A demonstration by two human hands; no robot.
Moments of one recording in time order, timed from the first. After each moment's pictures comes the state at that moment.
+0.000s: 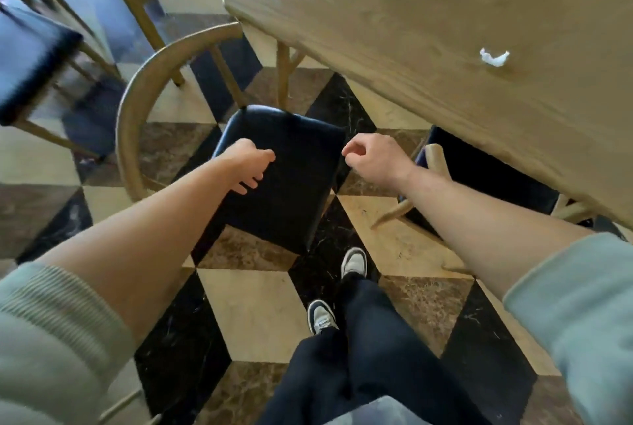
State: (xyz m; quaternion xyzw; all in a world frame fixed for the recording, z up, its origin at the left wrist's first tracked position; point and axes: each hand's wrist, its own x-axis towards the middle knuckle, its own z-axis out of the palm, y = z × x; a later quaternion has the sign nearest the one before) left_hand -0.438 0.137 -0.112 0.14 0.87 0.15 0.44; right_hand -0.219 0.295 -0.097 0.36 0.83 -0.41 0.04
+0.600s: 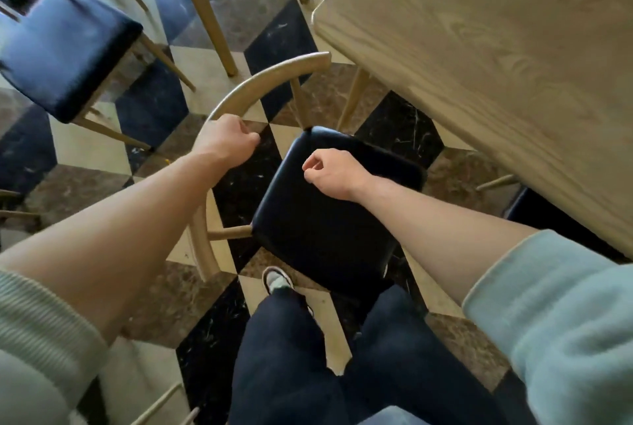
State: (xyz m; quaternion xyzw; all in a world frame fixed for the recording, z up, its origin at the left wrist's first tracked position) left_hand -0.674 0.145 -0.102 0.17 0.94 0.13 0.28; right_hand -0.513 0.276 -0.169 0.27 0.81 -0.50 0.16
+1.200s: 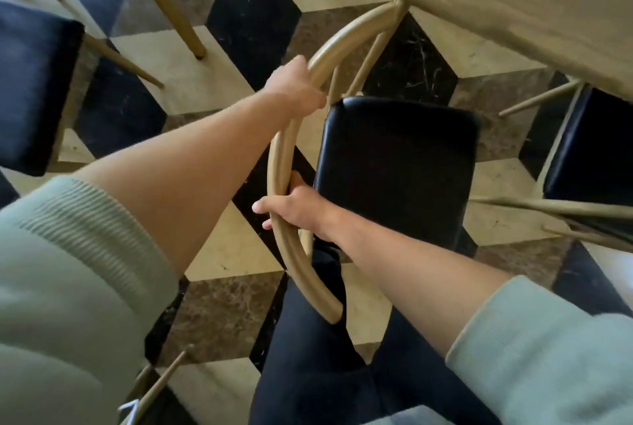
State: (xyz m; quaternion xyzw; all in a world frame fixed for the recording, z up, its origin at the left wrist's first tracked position) left_hand -0.819 0.202 -0.176 0.36 0.84 0.12 0.39; right_hand -0.680 0.107 -0.202 0.43 0.49 -0.73 0.20
